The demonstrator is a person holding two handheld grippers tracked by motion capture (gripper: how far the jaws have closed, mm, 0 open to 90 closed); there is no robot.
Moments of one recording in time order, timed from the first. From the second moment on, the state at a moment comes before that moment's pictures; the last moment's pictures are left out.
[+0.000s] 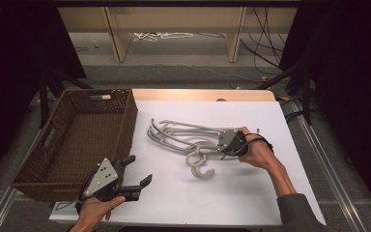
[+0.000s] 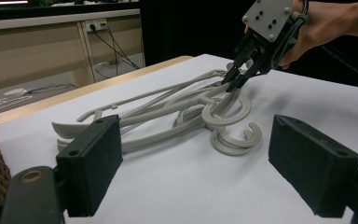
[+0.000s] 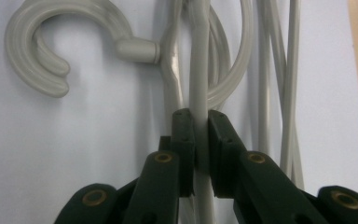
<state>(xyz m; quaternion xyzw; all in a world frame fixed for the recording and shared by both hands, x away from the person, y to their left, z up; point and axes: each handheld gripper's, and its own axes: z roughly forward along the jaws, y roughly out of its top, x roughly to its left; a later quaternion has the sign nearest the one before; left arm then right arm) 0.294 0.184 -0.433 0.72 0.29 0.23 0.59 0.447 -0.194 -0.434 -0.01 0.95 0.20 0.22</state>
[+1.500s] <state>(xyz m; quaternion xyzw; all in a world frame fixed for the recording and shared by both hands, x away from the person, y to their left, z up) 0.333 0.106 -0.401 0.83 0.17 0.25 0.47 0.378 -0.207 -0.398 -0.06 0.94 0.22 0.23</state>
